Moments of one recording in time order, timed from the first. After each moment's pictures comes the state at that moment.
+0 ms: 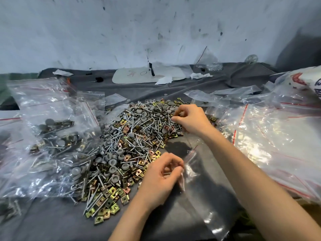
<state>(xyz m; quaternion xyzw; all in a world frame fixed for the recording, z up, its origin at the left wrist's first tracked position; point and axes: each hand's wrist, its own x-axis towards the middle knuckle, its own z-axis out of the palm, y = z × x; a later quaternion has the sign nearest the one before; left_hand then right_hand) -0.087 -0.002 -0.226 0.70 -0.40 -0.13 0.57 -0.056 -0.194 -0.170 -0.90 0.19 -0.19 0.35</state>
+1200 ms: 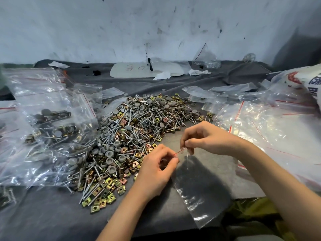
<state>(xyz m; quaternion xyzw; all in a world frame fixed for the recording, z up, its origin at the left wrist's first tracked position) -0.085 -0.001 -0.229 0.73 -0.43 -0.05 0.53 -0.141 -0.183 -0.157 -0.90 0.00 0.03 0.44</state>
